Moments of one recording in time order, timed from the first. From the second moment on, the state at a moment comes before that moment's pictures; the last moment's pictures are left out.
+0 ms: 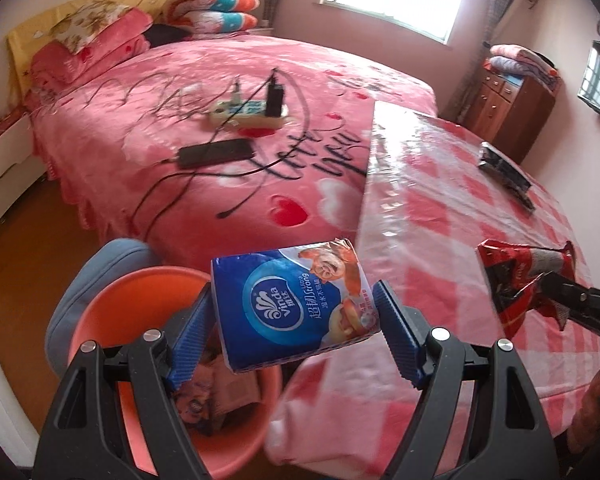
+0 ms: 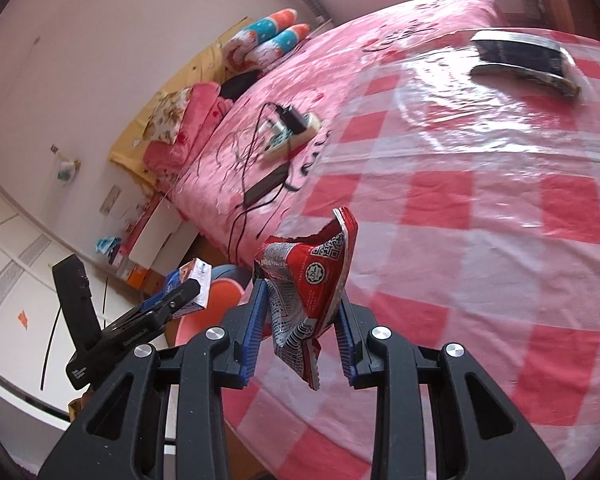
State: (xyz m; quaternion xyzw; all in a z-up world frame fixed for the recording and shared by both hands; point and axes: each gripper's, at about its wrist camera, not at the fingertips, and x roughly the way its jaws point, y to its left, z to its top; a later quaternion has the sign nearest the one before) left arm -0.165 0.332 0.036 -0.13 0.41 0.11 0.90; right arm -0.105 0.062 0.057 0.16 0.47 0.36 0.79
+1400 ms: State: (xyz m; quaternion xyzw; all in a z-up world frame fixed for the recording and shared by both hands) left arm -0.228 0.429 -0.067 -0.16 0.49 0.23 0.82; right arm -0.138 0.242 0.027 0.01 0.51 0.44 0.74
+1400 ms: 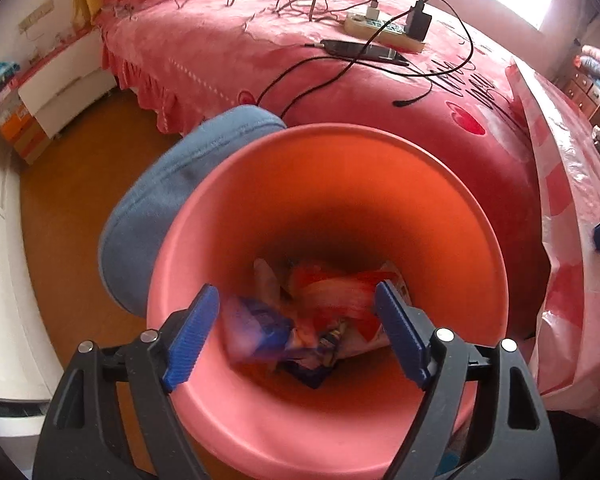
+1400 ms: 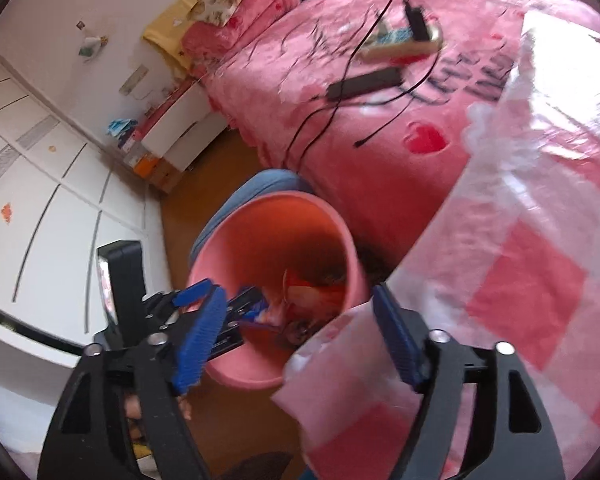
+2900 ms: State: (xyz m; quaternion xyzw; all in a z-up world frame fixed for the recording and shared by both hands) left arm -0.175 0.326 0.036 -0.03 0.44 0.19 0.88; right arm -0.131 0.090 0.064 0.07 0.43 0.38 0.82
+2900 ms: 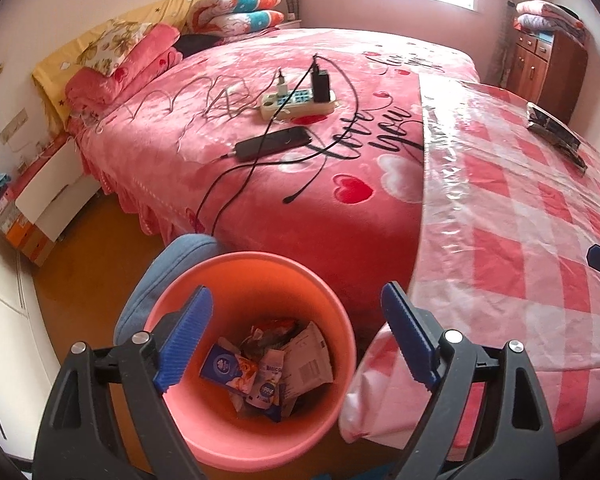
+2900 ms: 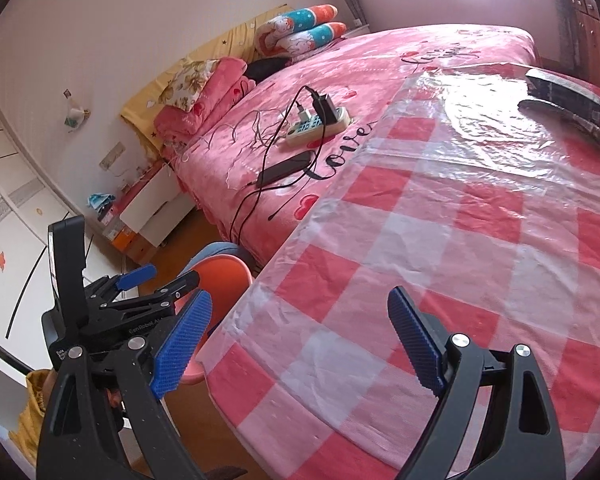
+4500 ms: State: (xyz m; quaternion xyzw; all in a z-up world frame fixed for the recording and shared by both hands) left arm 0.118 0.025 0.035 -0.12 0.46 -0.08 0.88; right arm -0.013 -0.224 0.059 0.18 0.40 0.14 0.89
